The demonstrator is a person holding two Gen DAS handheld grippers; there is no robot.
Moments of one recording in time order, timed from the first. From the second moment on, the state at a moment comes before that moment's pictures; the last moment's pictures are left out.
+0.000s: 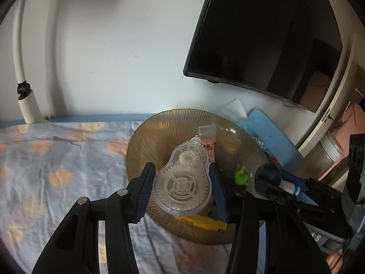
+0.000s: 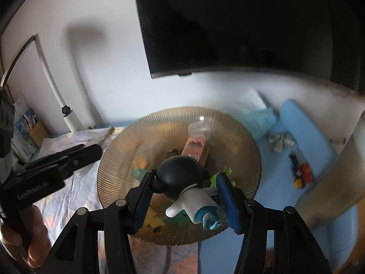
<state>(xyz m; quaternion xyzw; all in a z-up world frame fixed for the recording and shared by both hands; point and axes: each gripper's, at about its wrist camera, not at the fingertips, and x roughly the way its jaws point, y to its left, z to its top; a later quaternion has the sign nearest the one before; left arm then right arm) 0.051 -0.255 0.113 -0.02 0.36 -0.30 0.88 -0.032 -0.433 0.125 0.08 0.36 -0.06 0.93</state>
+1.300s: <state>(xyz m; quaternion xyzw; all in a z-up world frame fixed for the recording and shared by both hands) -0.046 0.034 0.032 -0.08 0.34 0.01 0.94 -0.087 -0.205 0.026 -0.02 0.40 0.10 0.91</state>
